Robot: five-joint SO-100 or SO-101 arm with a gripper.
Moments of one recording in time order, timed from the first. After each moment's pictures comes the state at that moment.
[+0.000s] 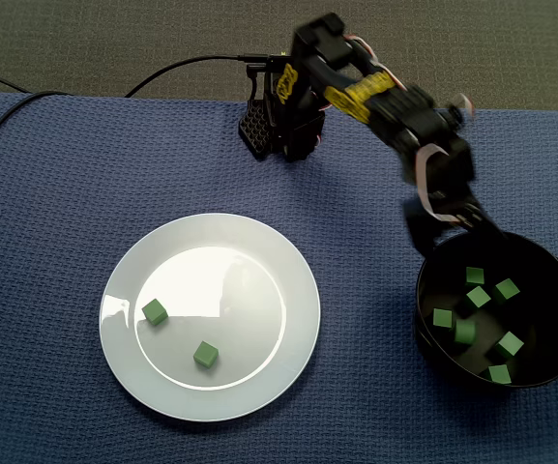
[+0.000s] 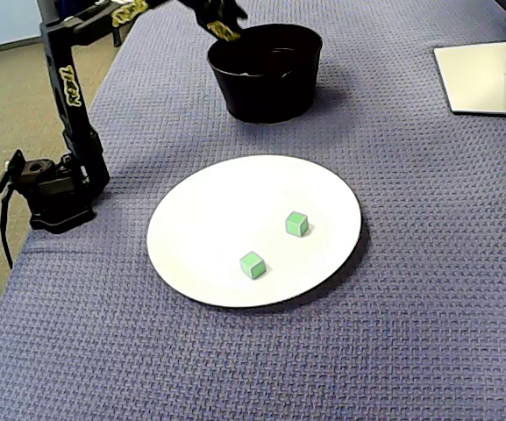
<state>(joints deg) -32.3 89.1 72.2 57.5 -48.1</state>
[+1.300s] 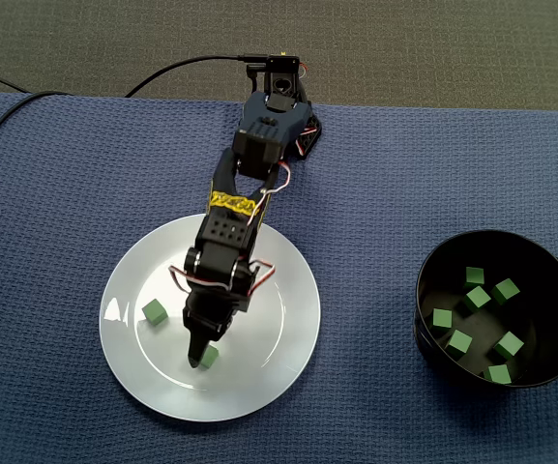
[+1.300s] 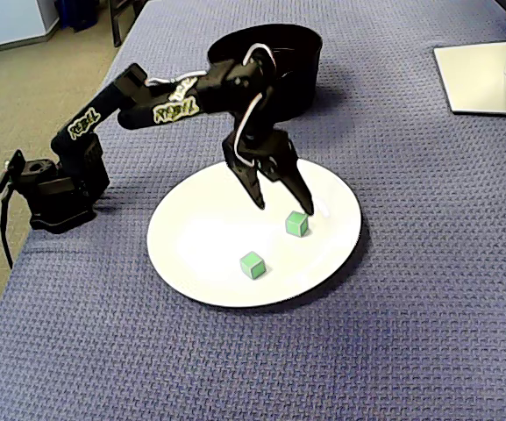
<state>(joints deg) 14.4 31.6 20.0 99.4 20.0</state>
